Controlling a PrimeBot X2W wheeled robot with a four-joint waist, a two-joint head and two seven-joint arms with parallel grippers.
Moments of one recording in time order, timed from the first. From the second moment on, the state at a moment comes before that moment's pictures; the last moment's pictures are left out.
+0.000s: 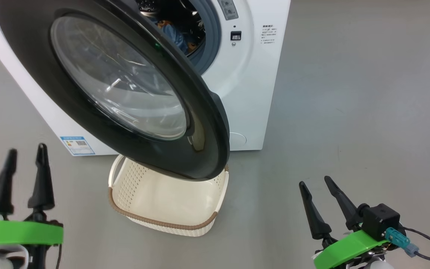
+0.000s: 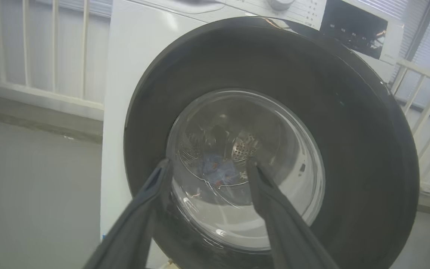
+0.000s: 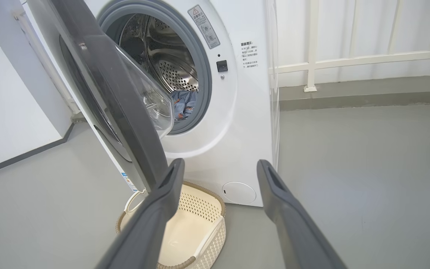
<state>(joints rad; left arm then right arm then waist) -0.16 0.28 -0.04 0.07 -0.67 -0.13 -0.26 -0.10 -0.05 0.11 0.22 0.26 0.12 -0.25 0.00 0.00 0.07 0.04</state>
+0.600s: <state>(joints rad) 0.02 0.11 0.07 0.04 -0.20 -0.13 -0.26 -0.09 -0.05 0.11 0.18 0.24 0.12 -0.25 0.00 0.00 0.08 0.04</state>
